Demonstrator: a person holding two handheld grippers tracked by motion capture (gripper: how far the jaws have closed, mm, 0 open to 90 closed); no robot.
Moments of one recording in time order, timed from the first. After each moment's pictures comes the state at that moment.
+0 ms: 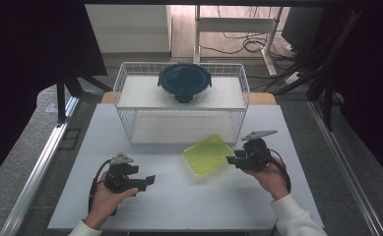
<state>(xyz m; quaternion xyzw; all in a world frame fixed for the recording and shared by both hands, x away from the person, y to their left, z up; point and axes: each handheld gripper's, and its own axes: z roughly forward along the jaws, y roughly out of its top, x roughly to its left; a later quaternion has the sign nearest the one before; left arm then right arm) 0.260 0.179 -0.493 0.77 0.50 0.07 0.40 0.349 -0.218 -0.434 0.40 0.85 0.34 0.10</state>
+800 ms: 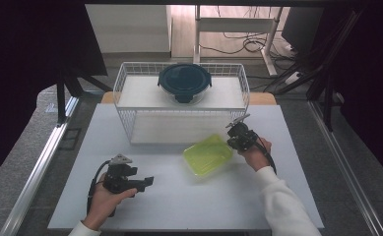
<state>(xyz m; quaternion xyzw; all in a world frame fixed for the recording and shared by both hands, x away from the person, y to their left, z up) 0.259 0.182 -0.497 0.77 0.51 0.07 0.39 0.426 -0.192 -0.471 0.36 0.89 0.22 0.17</state>
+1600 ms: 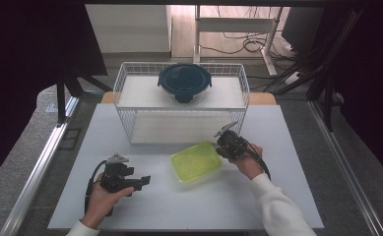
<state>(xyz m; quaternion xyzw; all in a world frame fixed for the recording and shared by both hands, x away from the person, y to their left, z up) 0.262 0.194 -0.502 0.76 0.52 0.06 0.38 0.394 -0.160 -0.470 0.31 0.92 0.22 0.13</state>
